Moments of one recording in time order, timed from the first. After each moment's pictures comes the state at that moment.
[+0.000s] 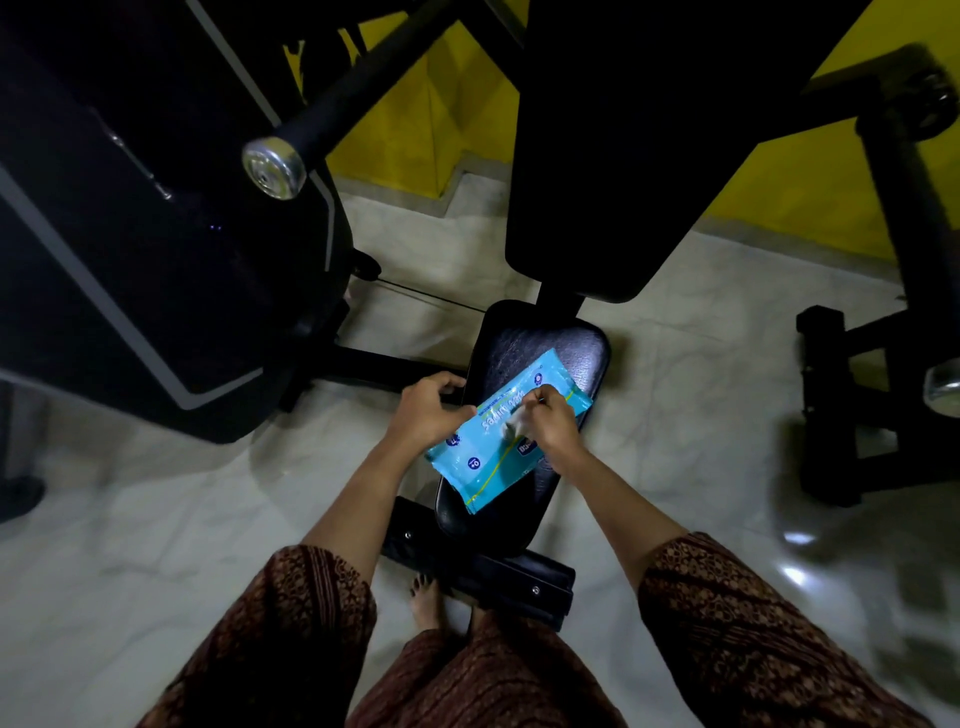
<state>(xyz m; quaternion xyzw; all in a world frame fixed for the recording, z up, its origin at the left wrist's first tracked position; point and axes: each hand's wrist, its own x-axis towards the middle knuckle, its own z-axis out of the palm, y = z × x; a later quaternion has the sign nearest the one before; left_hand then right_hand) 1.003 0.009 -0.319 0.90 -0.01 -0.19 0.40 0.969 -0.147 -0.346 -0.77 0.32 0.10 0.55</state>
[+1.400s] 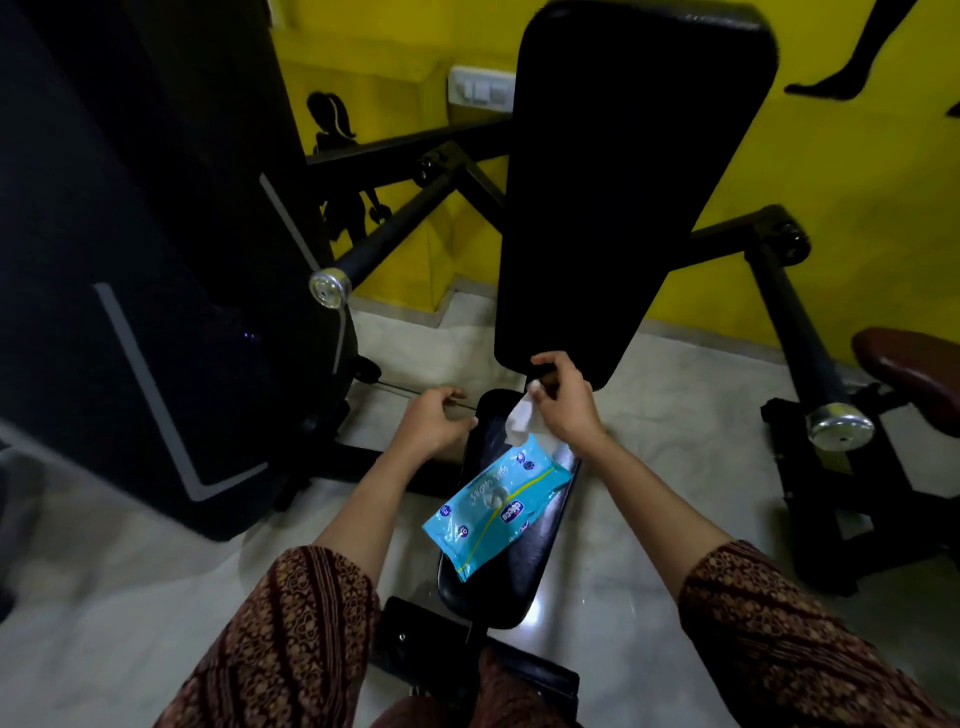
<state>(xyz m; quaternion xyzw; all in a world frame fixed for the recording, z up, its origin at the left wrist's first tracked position) 1.021 0.006 -0.235 0.90 -0.07 -0.10 0.42 0.992 -0.166 -0.218 -0.87 0.12 -0.12 0.46</state>
